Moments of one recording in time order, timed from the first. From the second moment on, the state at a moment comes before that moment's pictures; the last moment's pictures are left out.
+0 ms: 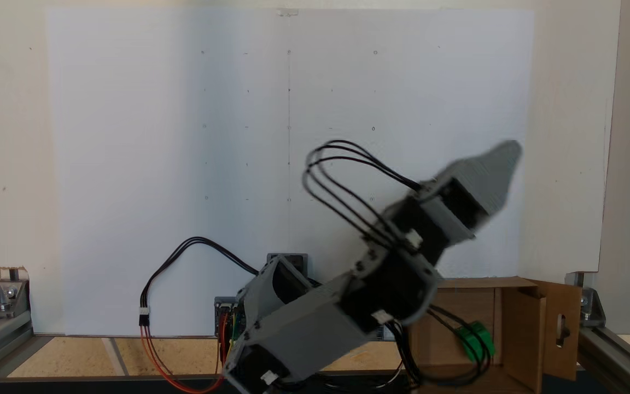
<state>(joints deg) 42.6 97.0 65.1 47.6 -2.0</state>
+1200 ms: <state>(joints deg) -0.4 129.5 146.2 -20.1 -0.4</state>
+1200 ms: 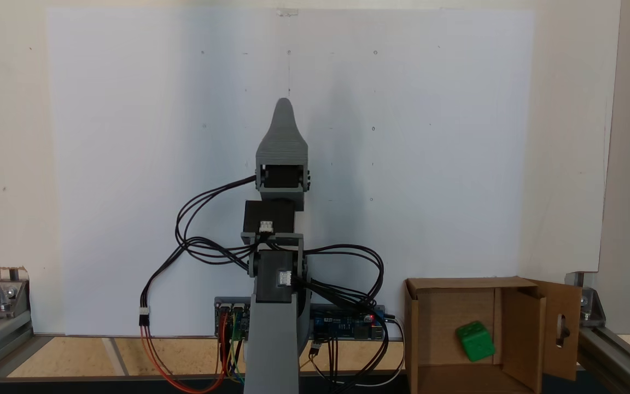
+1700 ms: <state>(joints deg) -0.8 129.5 165.4 -54.8 -0.4</state>
